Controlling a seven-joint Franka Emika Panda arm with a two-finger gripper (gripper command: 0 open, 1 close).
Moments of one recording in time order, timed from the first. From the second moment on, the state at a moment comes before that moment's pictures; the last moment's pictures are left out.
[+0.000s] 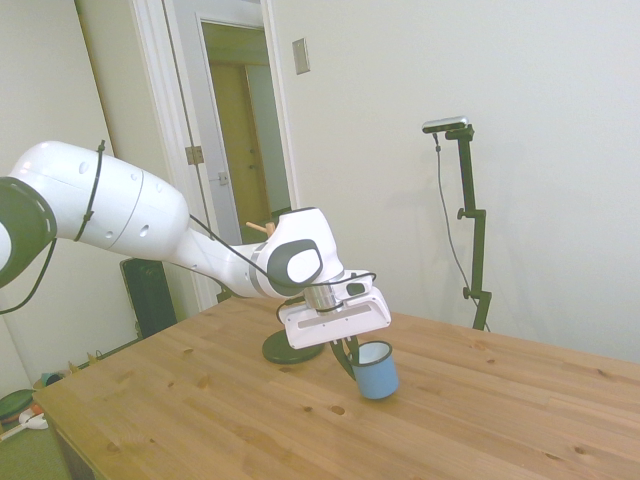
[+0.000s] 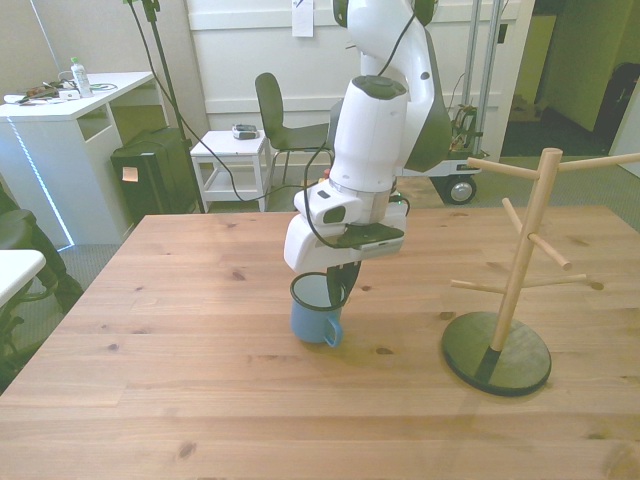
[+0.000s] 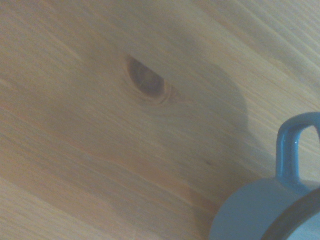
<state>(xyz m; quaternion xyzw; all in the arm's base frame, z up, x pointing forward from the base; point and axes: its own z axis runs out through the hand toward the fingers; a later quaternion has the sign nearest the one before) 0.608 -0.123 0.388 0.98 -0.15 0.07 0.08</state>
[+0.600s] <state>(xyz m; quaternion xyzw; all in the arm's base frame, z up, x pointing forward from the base) 0.527 -0.083 0.470 0.94 -0.30 0.16 0.00</state>
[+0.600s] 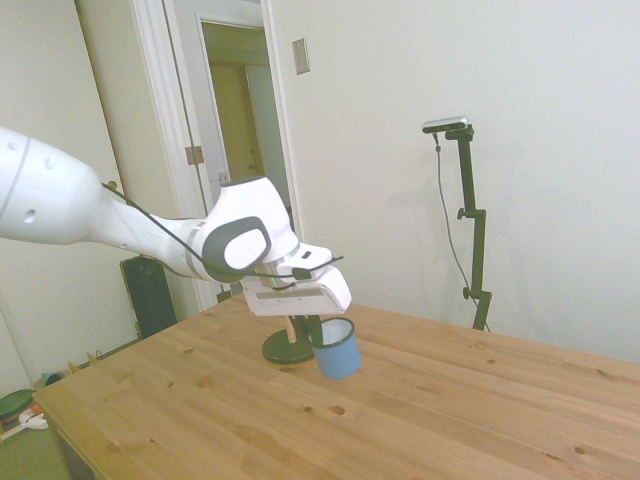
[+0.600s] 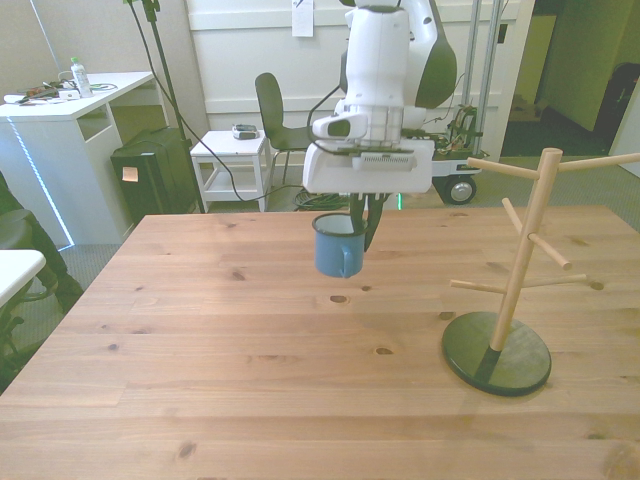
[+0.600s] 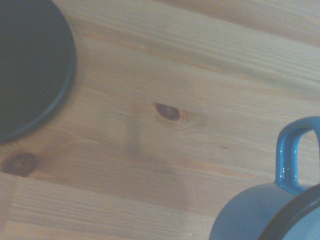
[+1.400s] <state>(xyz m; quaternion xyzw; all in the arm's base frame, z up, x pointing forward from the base) 0.554 0.024 0.601 0.92 -0.32 0.23 -0.07</state>
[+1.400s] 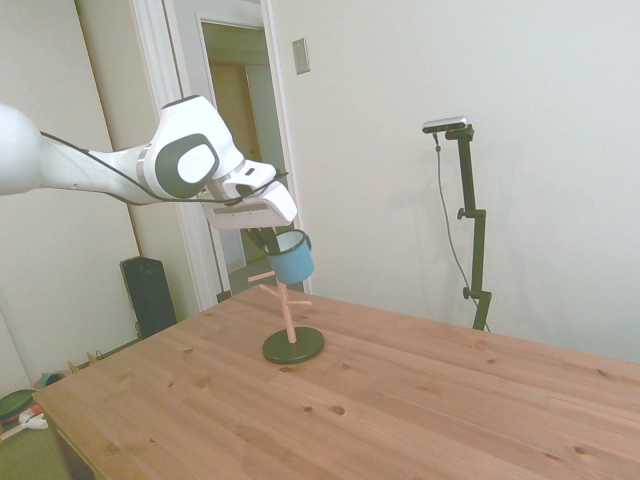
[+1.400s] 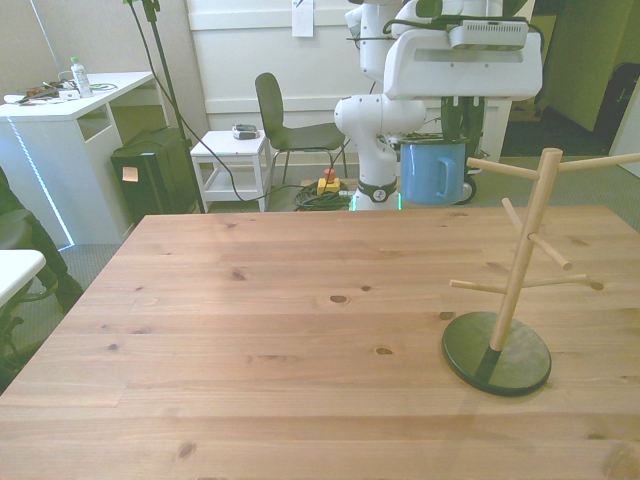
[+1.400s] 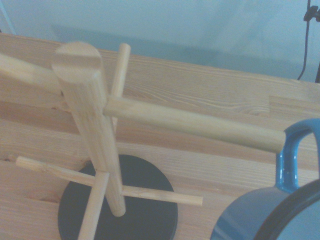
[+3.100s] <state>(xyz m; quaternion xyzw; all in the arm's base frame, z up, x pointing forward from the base) 0.563 0.072 0.604 0.93 -0.31 0.22 -0.04</state>
